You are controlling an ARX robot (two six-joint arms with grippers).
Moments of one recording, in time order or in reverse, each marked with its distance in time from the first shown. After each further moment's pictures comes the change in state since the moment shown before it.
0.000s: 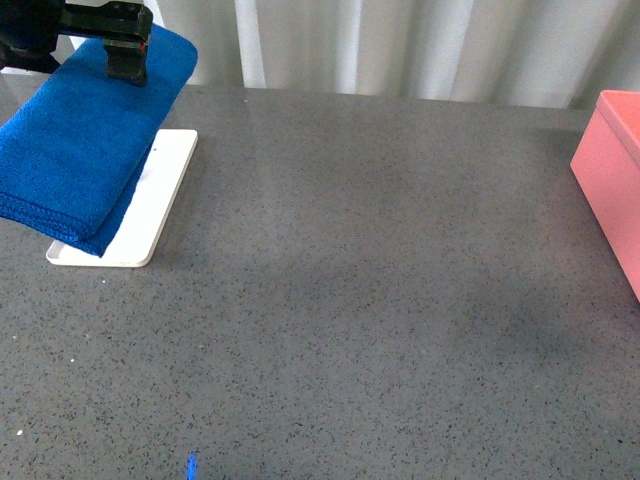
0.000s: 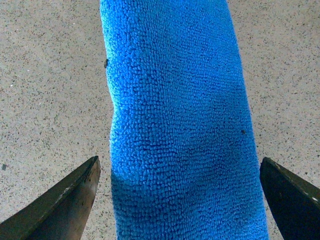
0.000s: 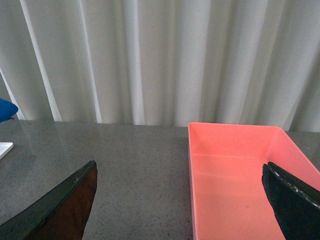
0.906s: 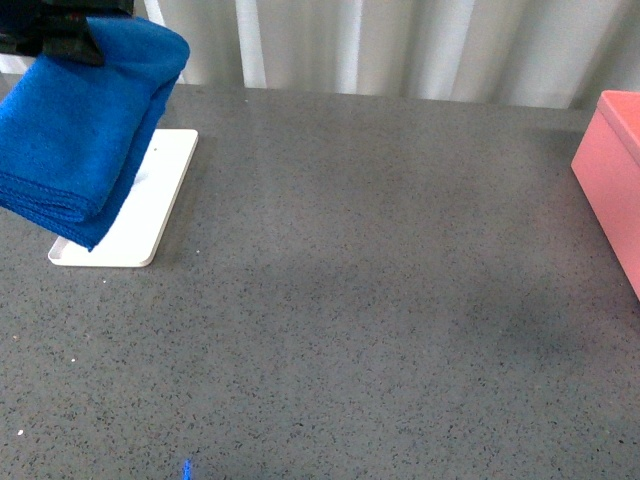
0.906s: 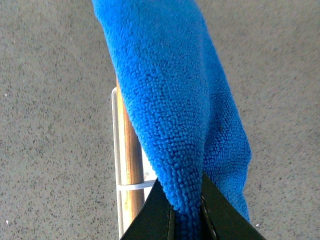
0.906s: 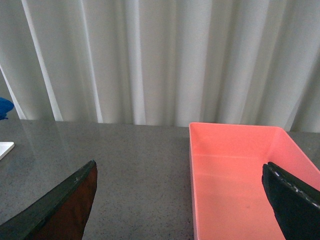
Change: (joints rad) left arm 0.023 -0.079 -0.048 0.059 0.101 -0.035; right arm 0.000 0.000 0.000 0.000 0.000 0.000
